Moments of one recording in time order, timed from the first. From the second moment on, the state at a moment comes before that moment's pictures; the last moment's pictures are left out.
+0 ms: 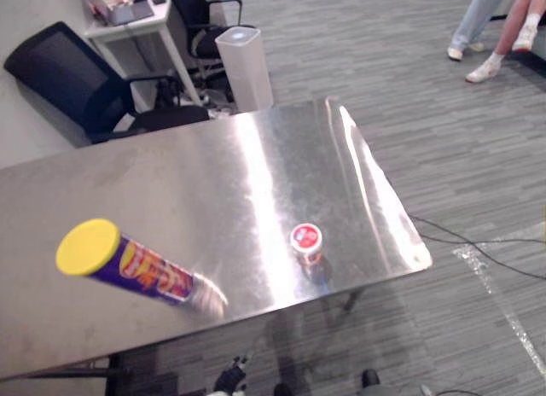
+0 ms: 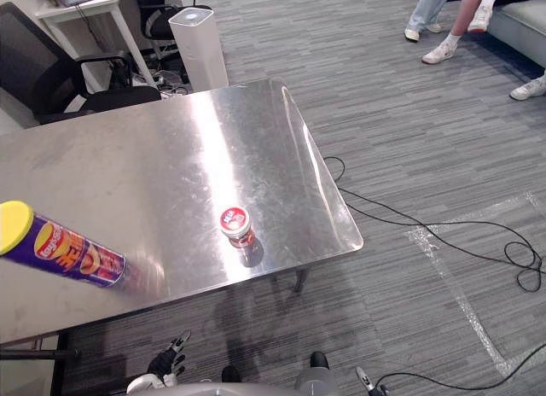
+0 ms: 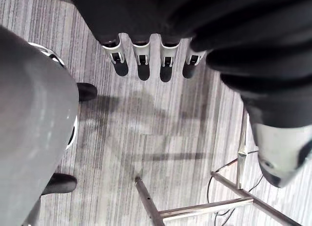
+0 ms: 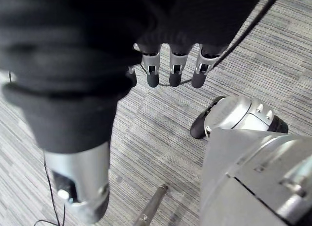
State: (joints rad) left arm 0.05 0.08 0.03 1.20 -0.37 -0.19 -0.09; right arm 0.12 -0.10 -0.63 1.23 0.31 -0.15 0.11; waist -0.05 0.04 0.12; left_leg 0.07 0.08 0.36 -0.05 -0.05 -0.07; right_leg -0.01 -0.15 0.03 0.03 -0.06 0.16
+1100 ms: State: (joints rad) left arm 0.13 0.09 0.11 1.10 -0.26 -0.17 -0.13; right arm 0.07 -0.43 -0.46 -0.01 0.10 -0.27 0.14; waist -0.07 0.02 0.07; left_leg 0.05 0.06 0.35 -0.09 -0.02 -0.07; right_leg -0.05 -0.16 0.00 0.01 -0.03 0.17
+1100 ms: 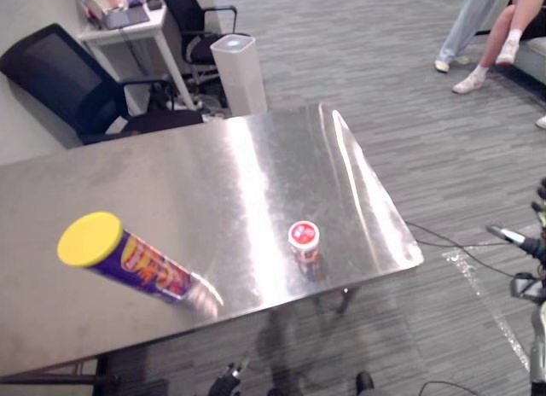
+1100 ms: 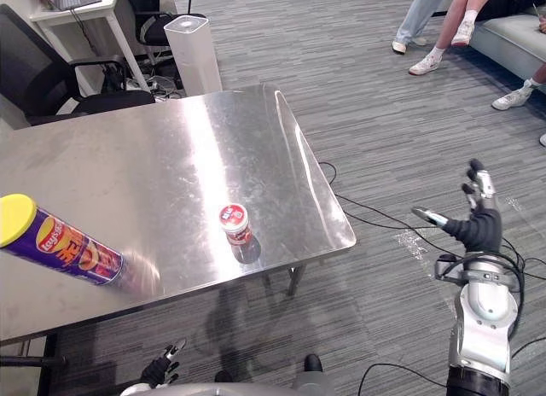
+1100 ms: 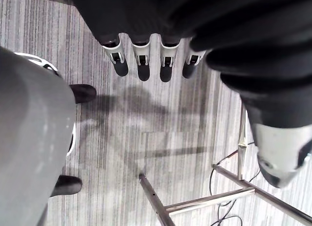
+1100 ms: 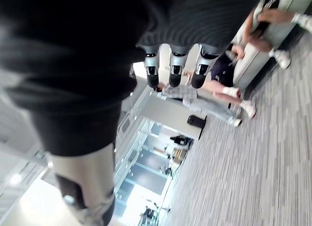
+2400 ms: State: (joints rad) left arm 0.10 0.11 0.00 1.11 -0.22 -0.16 -0.11; right arm -0.12 -0.38 0.20 0.10 0.28 -0.22 0.31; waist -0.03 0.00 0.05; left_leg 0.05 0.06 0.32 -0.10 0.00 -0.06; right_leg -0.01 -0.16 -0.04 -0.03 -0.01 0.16
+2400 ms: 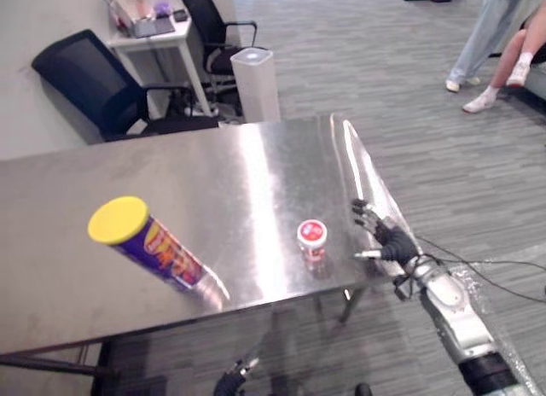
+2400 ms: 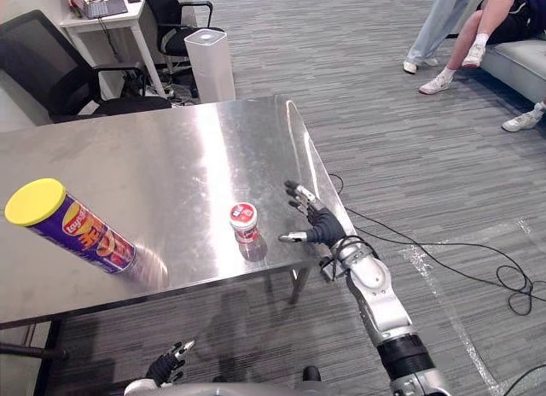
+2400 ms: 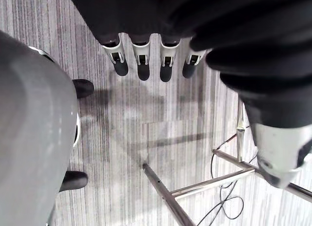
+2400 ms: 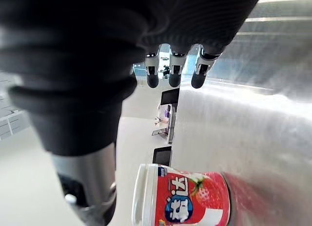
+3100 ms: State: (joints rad) left arm 0.09 0.11 0.00 1.11 -0.22 -0.16 -0.11; right arm -0.21 -0.33 0.32 0.22 0.28 -0.19 0.32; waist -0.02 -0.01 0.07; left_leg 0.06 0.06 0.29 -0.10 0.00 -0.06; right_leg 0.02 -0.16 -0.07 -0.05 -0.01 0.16
